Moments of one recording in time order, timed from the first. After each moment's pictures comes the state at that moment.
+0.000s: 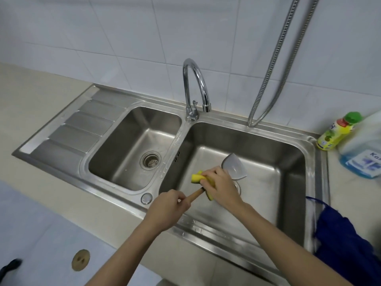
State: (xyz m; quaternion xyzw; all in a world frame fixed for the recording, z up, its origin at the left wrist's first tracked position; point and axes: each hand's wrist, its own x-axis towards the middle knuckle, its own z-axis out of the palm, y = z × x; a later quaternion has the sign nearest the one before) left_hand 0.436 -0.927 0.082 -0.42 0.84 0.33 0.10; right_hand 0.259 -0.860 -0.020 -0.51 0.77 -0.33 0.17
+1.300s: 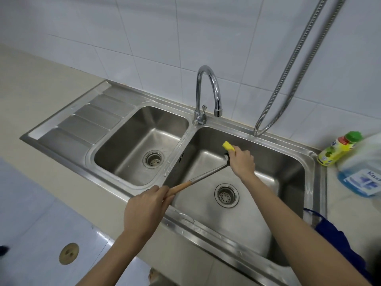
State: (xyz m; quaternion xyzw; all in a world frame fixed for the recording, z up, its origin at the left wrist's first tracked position) left_hand 0.497 -0.934 0.052 -0.39 0.91 0.02 -0.10; right_hand 0.193 -0.903 0.025 -0.31 0.91 -0.23 0.19
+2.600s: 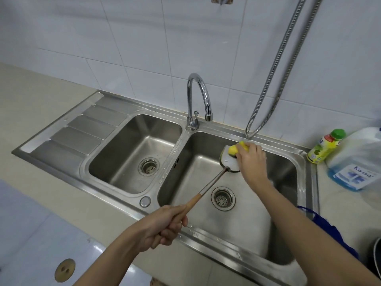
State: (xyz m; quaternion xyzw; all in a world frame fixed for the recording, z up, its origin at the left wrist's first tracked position) left_hand 0.466 -0.914 0.098 -0.45 0.47 0.75 0.12; right_hand 0.151 -0.866 0.014 -0.45 0.87 -0.13 -0.12
